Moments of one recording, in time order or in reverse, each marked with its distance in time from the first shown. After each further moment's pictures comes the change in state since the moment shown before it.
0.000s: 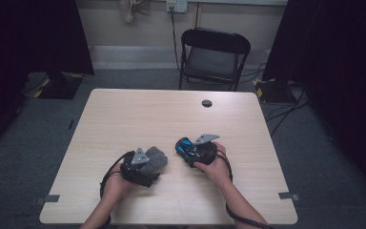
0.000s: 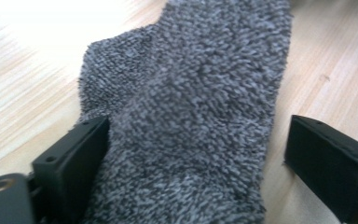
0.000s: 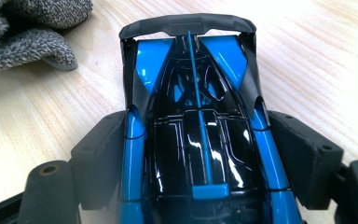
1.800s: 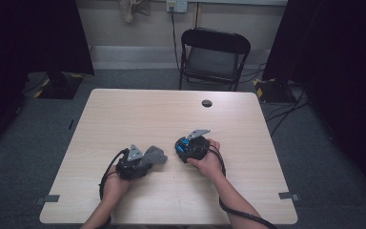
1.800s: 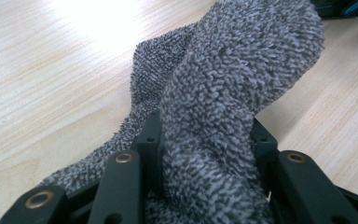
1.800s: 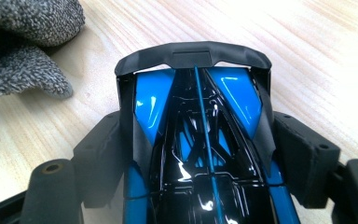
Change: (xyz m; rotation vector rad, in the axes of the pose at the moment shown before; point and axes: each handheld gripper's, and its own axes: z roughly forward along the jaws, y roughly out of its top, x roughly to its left) left arm 0.006 0.001 -0.009 -0.019 0.102 -0.126; right arm 0.004 0.023 0.019 0.046 -0.018 0.003
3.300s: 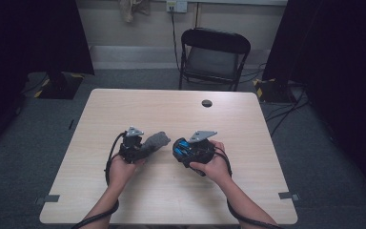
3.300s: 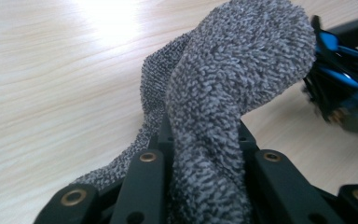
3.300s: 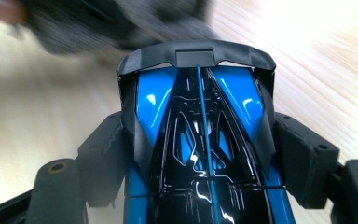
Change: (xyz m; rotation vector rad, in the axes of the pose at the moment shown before) left arm 0.017 0.058 0.002 -0.013 -0.031 -0.250; right arm 0.023 0.011 -0.049 -0.111 0.132 -0.044
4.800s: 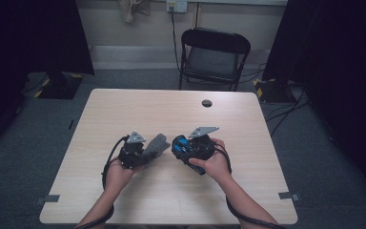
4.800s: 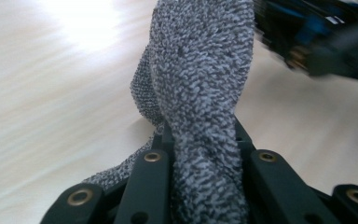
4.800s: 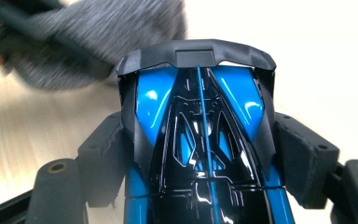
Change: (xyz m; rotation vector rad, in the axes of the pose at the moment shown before) left arm -0.007 -0.007 -0.018 0.016 -0.057 0.107; right arm 0.000 0.011 -0.008 -0.009 0.017 0.070
